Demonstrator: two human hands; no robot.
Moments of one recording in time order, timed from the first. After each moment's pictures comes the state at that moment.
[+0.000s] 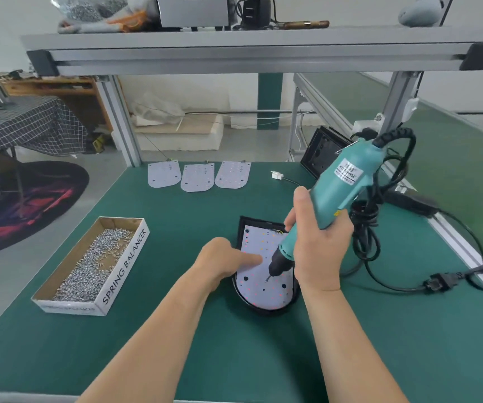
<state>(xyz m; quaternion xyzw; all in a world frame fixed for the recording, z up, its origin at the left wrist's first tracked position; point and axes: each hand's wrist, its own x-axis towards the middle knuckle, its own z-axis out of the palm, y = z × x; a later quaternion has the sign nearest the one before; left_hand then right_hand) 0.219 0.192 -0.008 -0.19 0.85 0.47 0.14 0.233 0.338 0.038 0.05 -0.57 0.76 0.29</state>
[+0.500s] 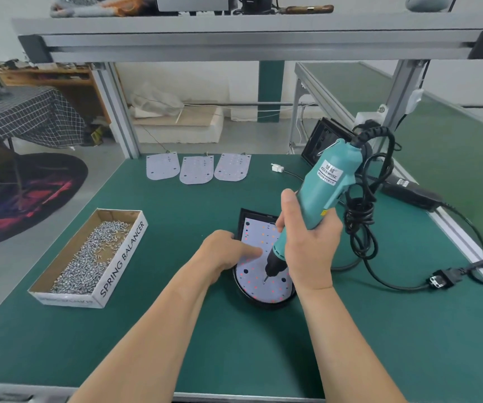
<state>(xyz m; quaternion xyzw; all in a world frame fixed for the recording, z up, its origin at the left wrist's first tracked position) 0.219 0.197 -0.005 -0.18 0.82 0.52 0.16 0.232 0.334 0.021 0.05 -0.61 0.73 0.29</state>
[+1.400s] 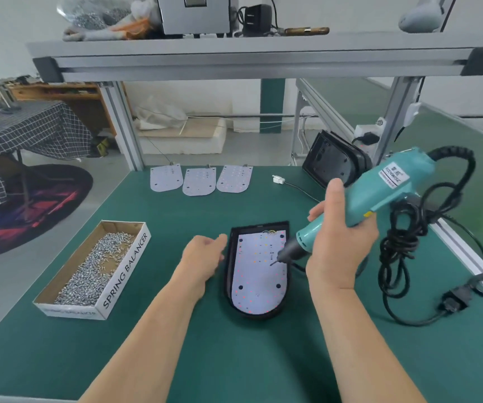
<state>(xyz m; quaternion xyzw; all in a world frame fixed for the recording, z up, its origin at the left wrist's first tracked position) 0.229 0.173 -0.004 -0.25 0.78 0.57 0.03 0.229 0.350 0.052 -0.06 -0.51 0.79 0.33</state>
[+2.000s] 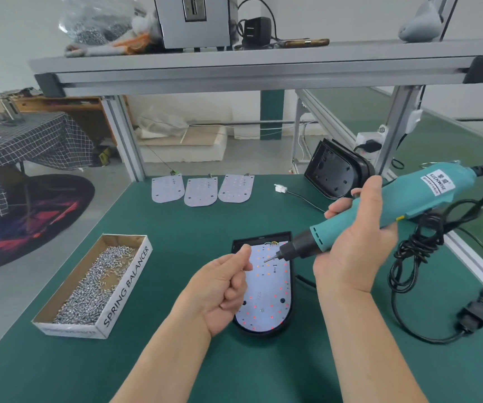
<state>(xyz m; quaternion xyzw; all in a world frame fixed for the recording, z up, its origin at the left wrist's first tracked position) 0.261 0.196 0.021 -0.18 0.53 0.82 0.14 0.223 0.352 0.078 -0.10 -0.39 0.86 0.30</state>
